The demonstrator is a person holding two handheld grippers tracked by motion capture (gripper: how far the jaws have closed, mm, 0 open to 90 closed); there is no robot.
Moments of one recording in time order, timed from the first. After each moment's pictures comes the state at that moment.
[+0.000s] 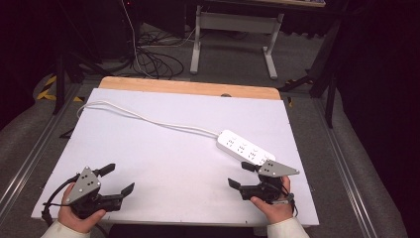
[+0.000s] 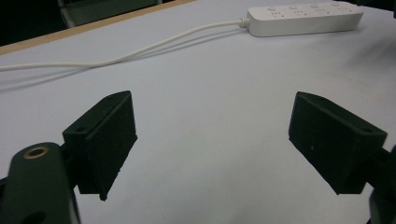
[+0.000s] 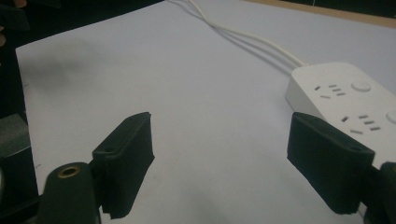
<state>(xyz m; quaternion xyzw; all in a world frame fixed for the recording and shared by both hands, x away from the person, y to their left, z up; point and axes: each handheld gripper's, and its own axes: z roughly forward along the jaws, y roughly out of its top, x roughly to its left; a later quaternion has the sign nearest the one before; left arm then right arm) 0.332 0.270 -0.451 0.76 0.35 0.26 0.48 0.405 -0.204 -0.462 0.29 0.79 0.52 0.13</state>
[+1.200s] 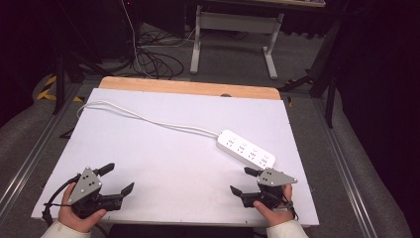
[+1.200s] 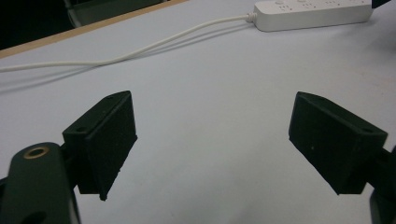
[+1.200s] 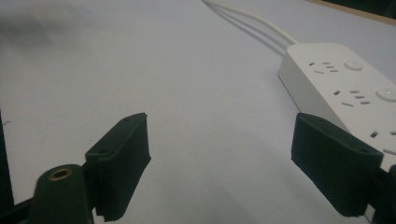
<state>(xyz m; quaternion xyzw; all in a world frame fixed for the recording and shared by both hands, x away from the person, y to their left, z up) 0.334 0.270 -0.455 0.76 0.35 0.27 0.47 0.395 -0.210 -0.480 0.27 0.81 0.49 0.17</state>
